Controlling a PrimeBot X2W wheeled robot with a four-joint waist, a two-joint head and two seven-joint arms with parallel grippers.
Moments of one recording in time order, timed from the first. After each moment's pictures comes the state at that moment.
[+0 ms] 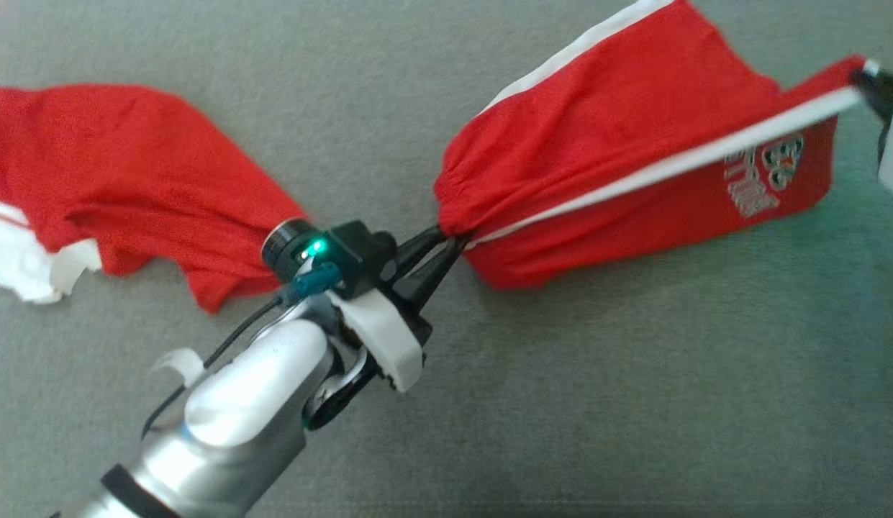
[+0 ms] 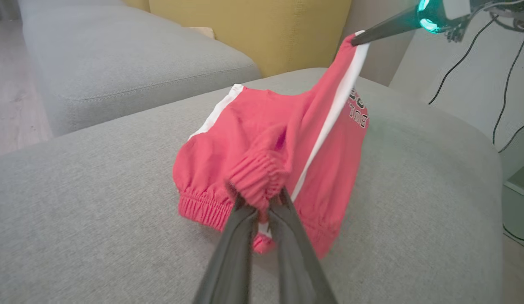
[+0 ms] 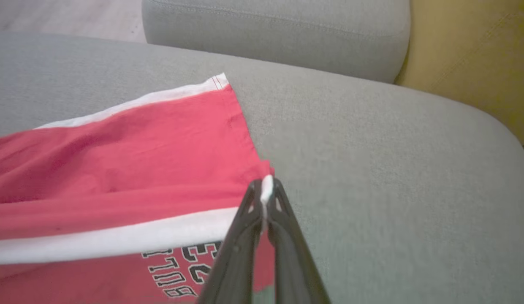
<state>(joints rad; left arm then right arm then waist) -0.62 0.29 -0.96 0.31 -0.54 -0.07 -0.21 -0.67 -0.58 0.19 0.27 0.54 0.13 0.78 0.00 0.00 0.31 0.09</state>
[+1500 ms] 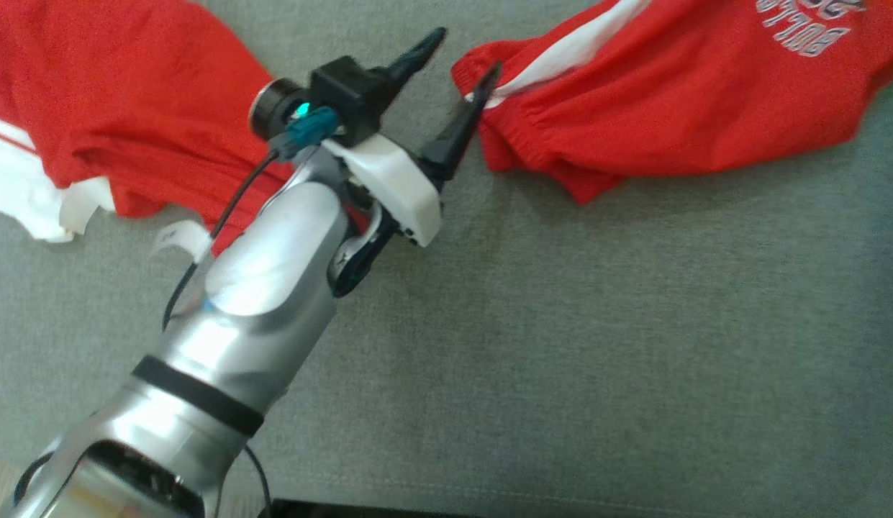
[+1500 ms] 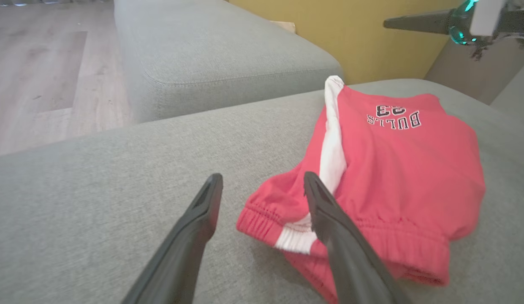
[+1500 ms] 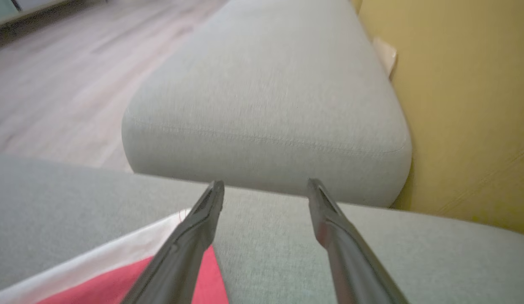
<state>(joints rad) -0.90 0.09 -0.80 0.63 -0.51 -0.10 -0.26 -1.22 -0.52 0.32 0.87 0.41 0.13 0.22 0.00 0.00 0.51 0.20</state>
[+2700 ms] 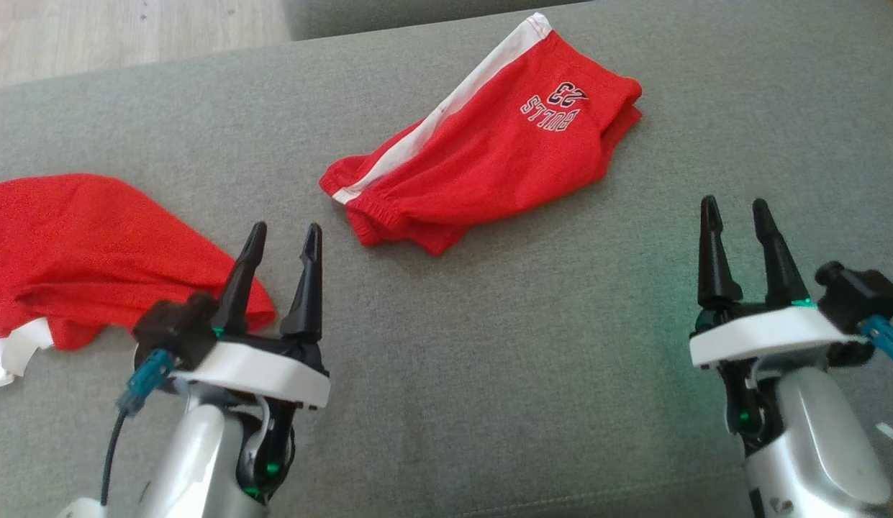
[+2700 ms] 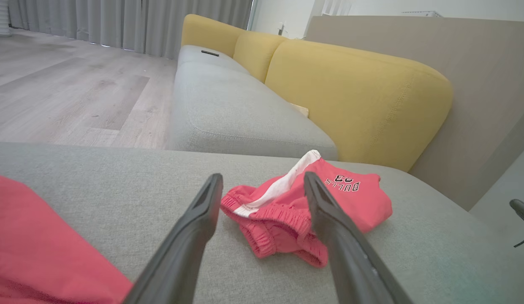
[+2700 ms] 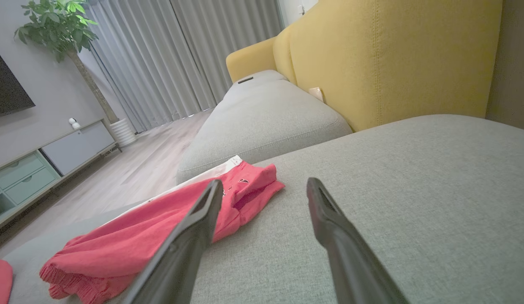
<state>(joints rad) -0.18 0.06 -0.24 0.20 -0.33 -0.06 -0.26 -0.27 -0.07 0.04 0.38 0.36 0.13 -0.22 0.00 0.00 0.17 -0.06</state>
